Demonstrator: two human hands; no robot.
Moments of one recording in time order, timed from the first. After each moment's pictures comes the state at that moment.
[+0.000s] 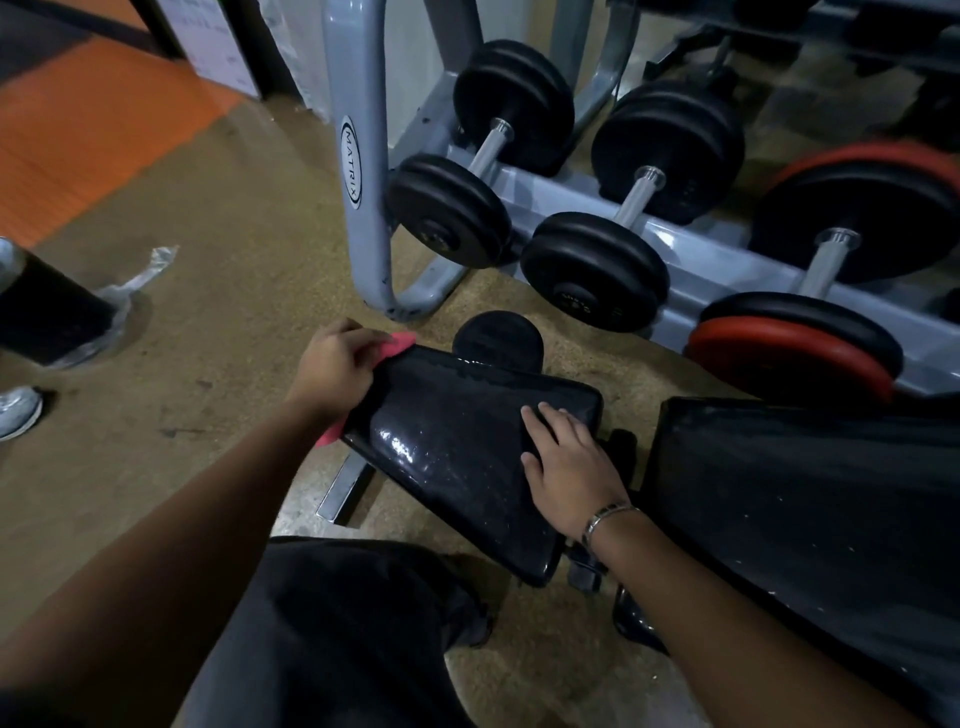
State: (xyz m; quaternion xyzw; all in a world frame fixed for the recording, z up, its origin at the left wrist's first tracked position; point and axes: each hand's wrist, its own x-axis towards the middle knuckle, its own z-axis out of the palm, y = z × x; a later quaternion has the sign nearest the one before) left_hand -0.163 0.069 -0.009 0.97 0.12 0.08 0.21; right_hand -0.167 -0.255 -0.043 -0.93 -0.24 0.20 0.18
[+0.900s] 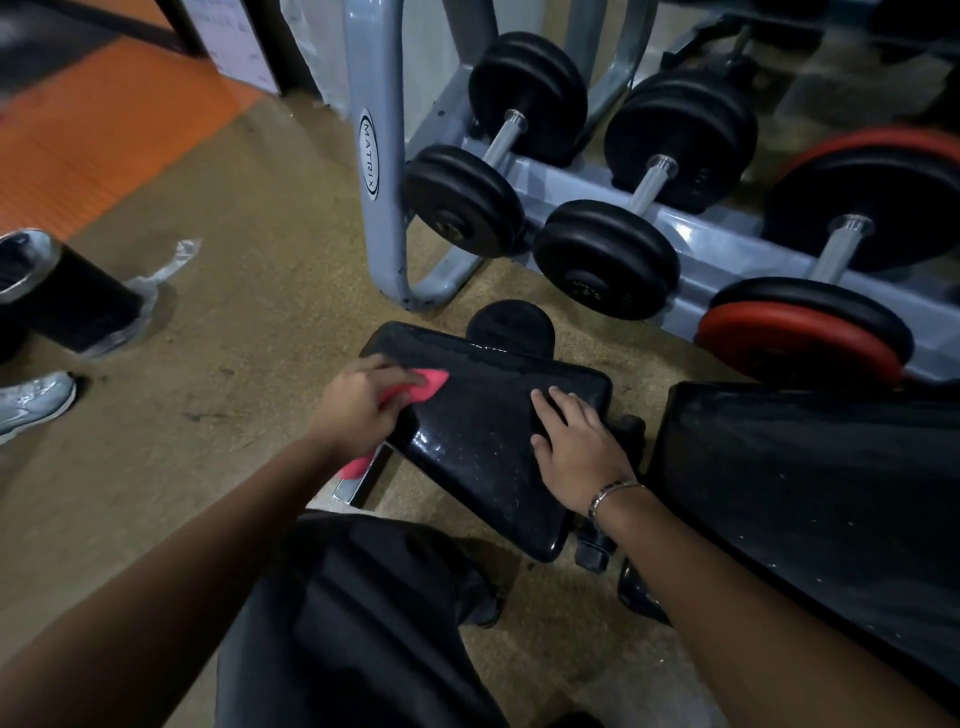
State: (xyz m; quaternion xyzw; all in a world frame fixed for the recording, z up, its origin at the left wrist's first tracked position) left_hand -0.230 0.035 -0.001 0.98 0.01 0.05 0.19; right_hand -0.168 -0.257 -0.047 -0.93 -0.23 0.20 0.19
